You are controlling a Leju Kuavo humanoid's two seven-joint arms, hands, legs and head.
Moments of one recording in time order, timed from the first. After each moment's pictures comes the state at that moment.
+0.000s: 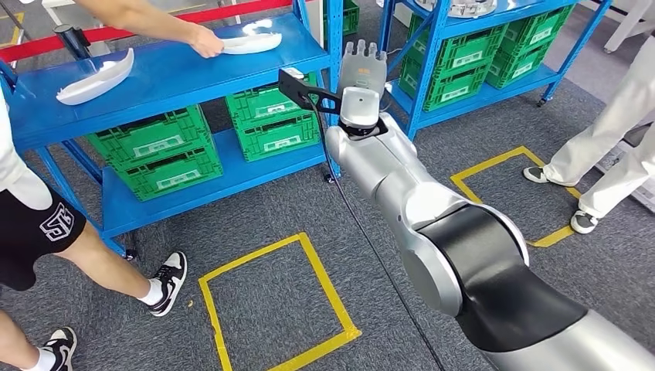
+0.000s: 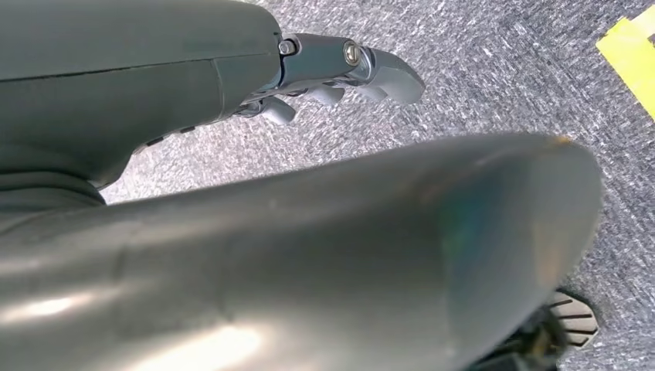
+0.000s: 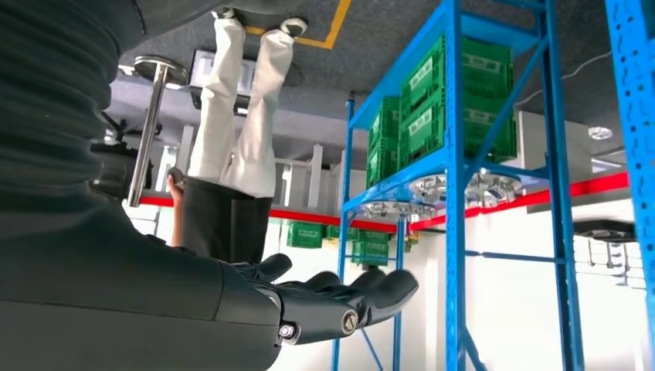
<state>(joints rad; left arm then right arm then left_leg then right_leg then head) -0.15 -0.18 0.76 -0.21 -1.04 -0.11 -0.04 -1.17 0.21 0.34 -0.30 1.57 -0.16 0.25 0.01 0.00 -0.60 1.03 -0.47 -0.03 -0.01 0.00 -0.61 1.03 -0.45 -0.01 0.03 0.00</state>
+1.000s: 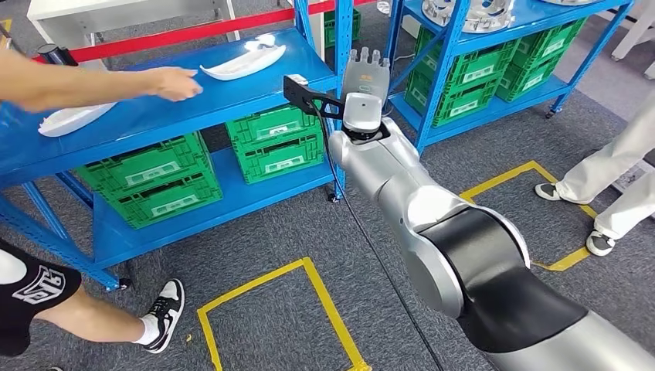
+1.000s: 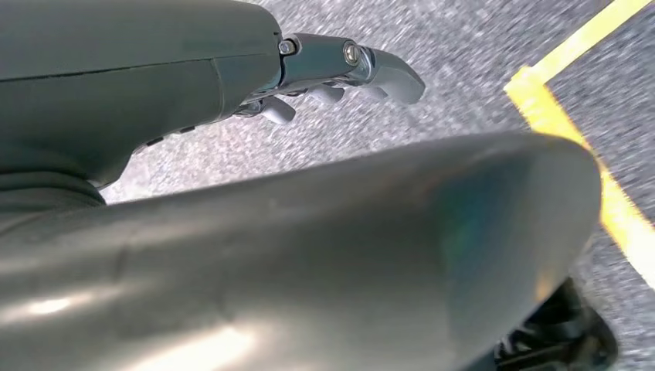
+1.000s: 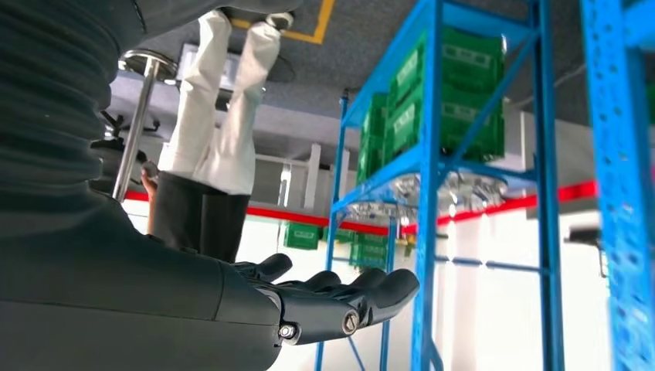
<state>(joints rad) -0.14 -0.18 0.76 -0.20 -1.05 -0.11 -0.03 -1.15 0.20 0.34 -0.29 1.57 -0.15 0.25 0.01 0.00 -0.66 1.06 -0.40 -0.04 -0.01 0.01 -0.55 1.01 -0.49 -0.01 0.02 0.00</state>
